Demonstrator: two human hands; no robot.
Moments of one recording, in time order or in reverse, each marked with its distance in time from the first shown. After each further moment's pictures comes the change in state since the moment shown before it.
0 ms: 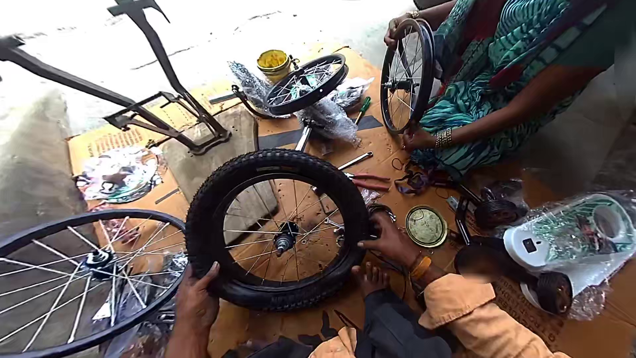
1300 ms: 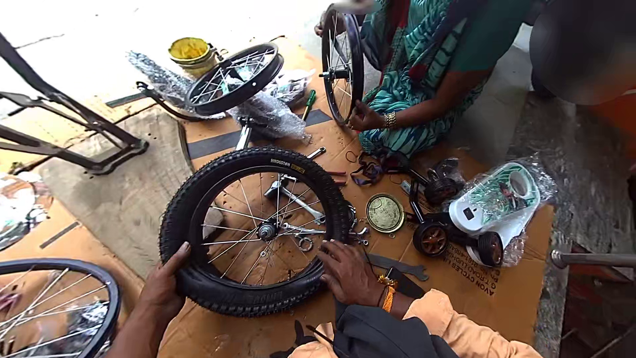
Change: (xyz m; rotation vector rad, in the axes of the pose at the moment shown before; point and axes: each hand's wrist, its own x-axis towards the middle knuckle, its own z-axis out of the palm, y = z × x) left_hand 0.059 0.010 0.071 0.104 -0.300 -0.187; right_hand -0.069 0.030 0.056 -0.694 0.041 -0.327
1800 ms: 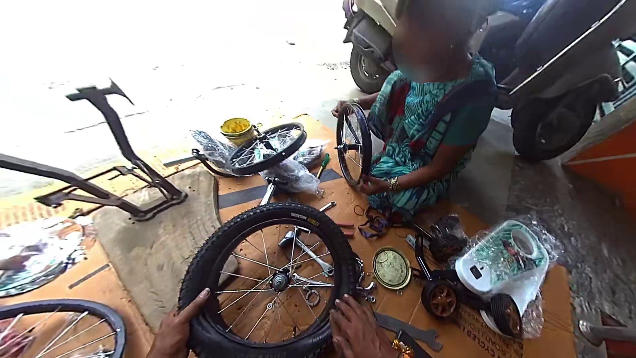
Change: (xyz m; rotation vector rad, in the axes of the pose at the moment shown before) left_hand 0.003 0.005 0.001 0.045 0.051 0.077; right_hand -0.005 0.011 0.007 -0.039 0.057 -0.018
